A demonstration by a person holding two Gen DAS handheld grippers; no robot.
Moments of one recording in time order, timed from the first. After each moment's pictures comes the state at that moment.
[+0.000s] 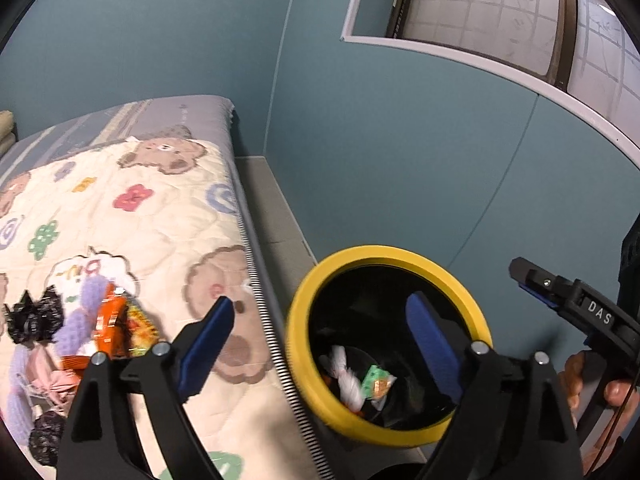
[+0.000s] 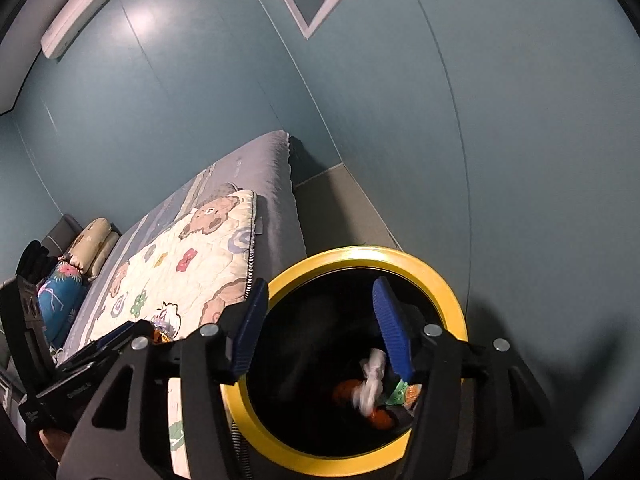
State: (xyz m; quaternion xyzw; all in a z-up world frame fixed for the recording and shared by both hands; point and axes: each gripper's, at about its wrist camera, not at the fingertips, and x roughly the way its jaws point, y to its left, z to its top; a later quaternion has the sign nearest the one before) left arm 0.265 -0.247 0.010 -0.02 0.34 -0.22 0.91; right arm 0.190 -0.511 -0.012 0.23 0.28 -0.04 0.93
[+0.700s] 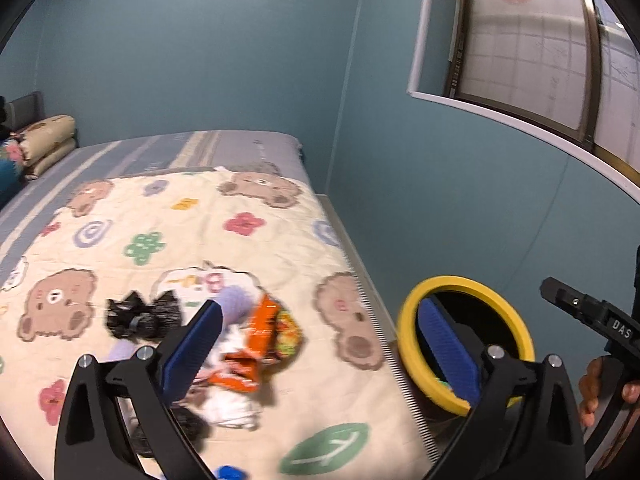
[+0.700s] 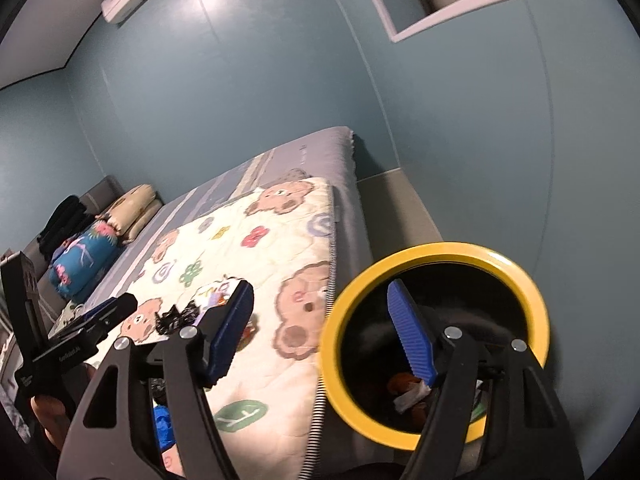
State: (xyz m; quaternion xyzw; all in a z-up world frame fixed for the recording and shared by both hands) left arm 0.222 -0.113 0.049 -0.04 0.28 -0.12 0.95; right arm 0.178 -0.412 0.023 0.18 0.26 0.06 0.95
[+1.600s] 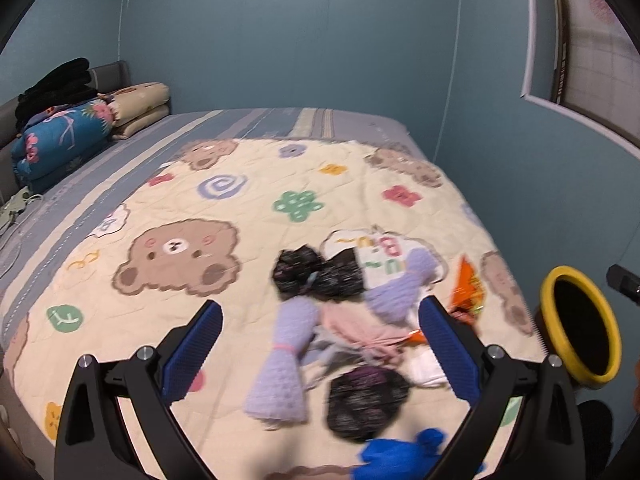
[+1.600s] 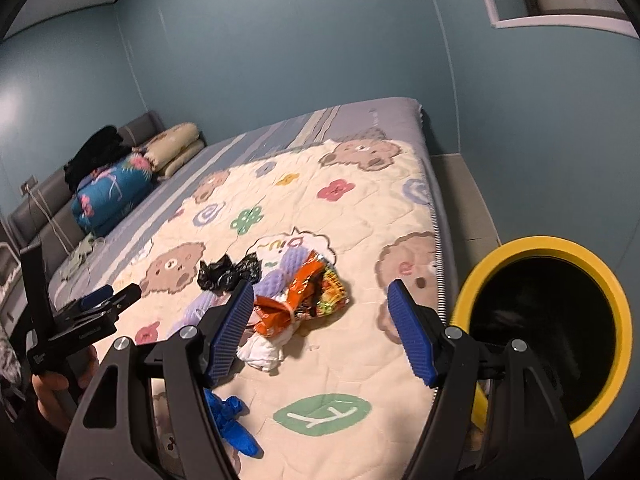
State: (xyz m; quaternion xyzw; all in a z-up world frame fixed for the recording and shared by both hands) left arm 0.209 0.059 -0.001 -0.05 0.32 0.04 0.95; right arm 0.222 -0.259 0.012 0.10 0.31 0.15 0.93
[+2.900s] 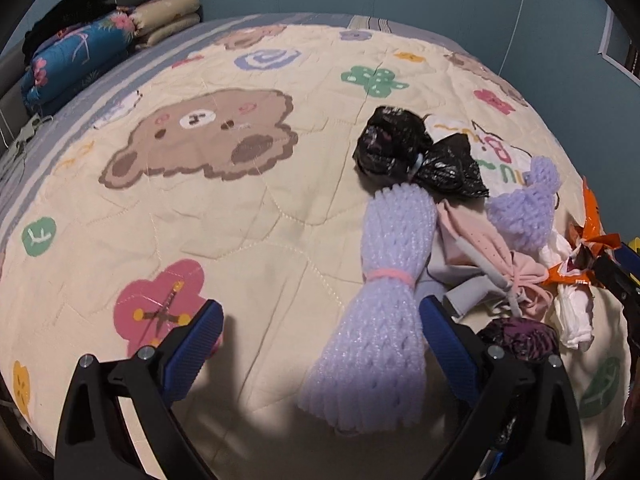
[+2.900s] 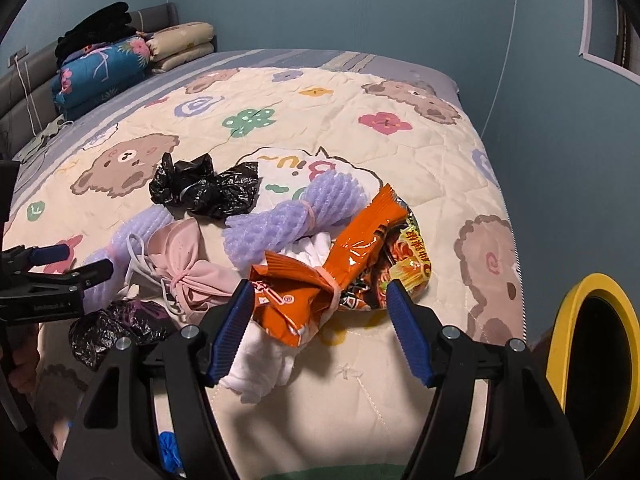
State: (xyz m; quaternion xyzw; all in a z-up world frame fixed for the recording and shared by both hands) left arm 0.262 0.112 -0.124 -0.09 0.47 0.09 0.87; right arm 0.308 -0.127 -0.105 -0.09 0.38 0.15 0.91
